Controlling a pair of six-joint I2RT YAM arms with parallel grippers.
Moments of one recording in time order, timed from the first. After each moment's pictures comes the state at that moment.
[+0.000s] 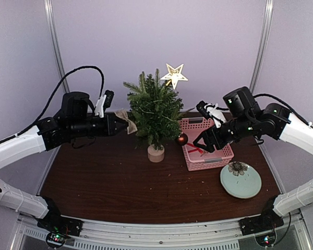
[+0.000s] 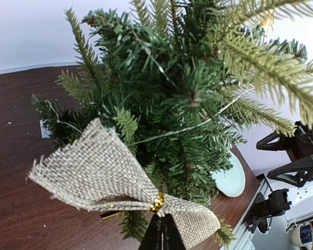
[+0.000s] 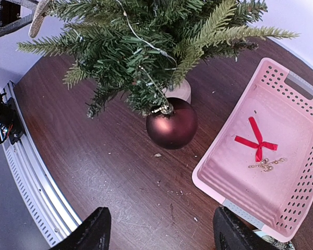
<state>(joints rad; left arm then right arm) -0.73 1.19 1.04 -0.22 0.18 -0.52 0.80 1.23 1.26 -0.77 -0.09 0.13</state>
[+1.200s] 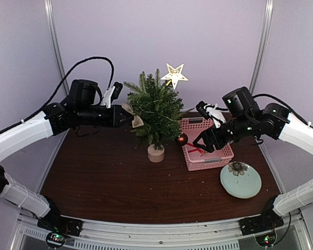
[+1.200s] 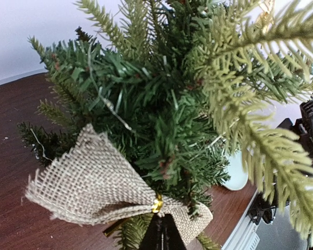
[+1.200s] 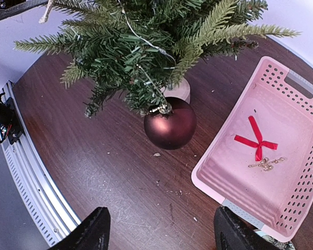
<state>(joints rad) -0.70 1.34 1.24 -0.35 0.26 -0.42 0.79 1.24 1.26 -0.77 -0.09 0.13</state>
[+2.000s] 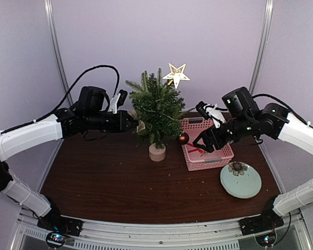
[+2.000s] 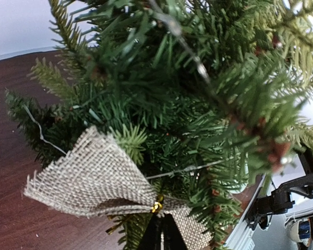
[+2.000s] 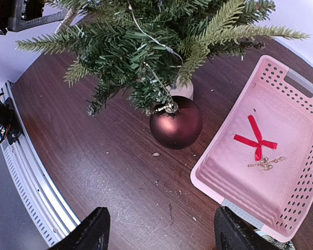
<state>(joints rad) -0.70 1.41 1.18 -0.25 0.27 -0.50 0.79 1.24 1.26 -0.77 -0.09 0.13</state>
